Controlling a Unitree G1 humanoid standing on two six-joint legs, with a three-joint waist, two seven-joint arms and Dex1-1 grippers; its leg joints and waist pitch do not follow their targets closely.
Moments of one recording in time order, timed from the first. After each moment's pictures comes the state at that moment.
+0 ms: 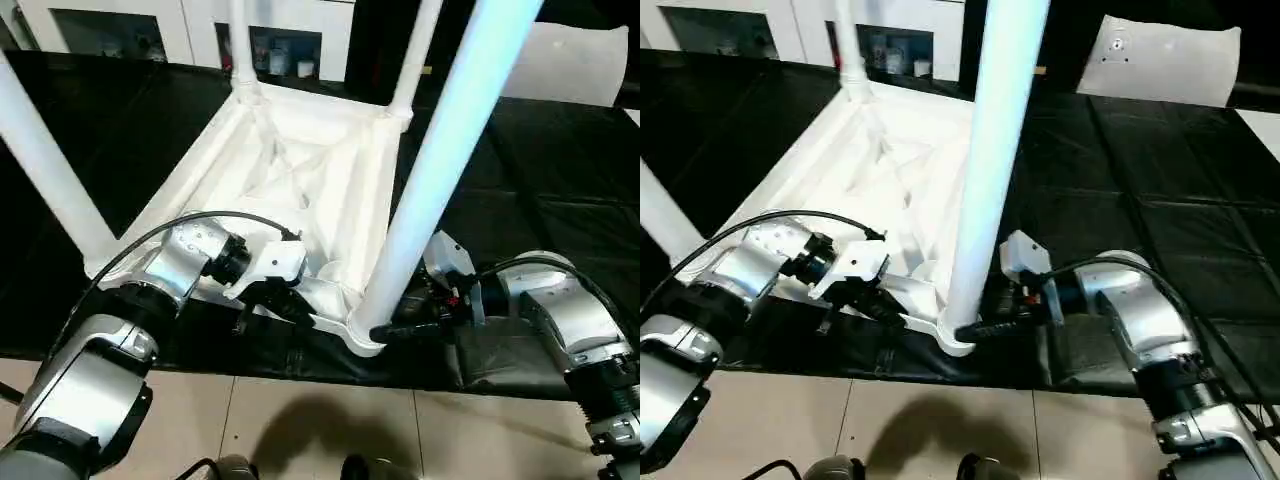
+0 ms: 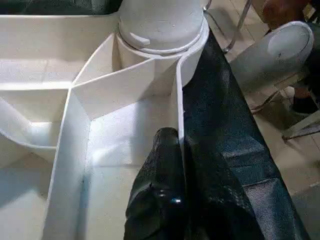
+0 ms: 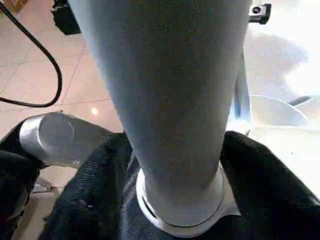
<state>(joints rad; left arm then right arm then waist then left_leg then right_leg) -0.82 0.41 -0.44 0.83 0.02 -0.21 -1.56 -0.47 -0.51 0.23 0.27 0.24 0.22 1.43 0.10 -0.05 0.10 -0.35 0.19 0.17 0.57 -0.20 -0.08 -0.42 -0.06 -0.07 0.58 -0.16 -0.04</state>
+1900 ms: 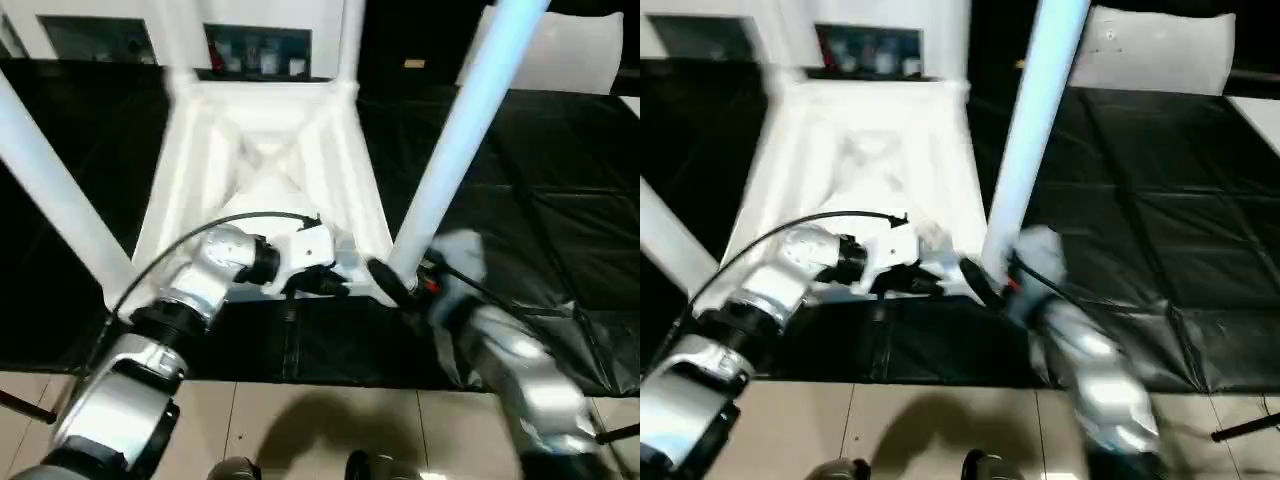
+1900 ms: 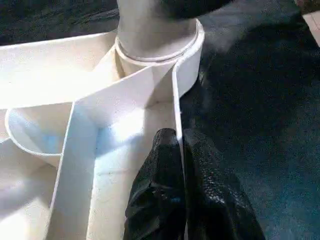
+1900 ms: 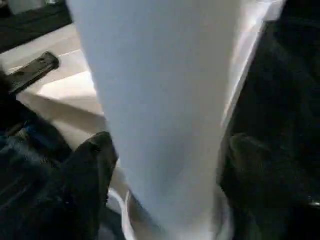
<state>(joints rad) -0.77 0.29 -0.33 0.78 0.11 -0.16 -1.23 -0.08 -0.21 -0.02 -0.15 0.20 0.38 0.58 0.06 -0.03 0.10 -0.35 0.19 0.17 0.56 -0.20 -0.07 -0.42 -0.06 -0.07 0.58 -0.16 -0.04</state>
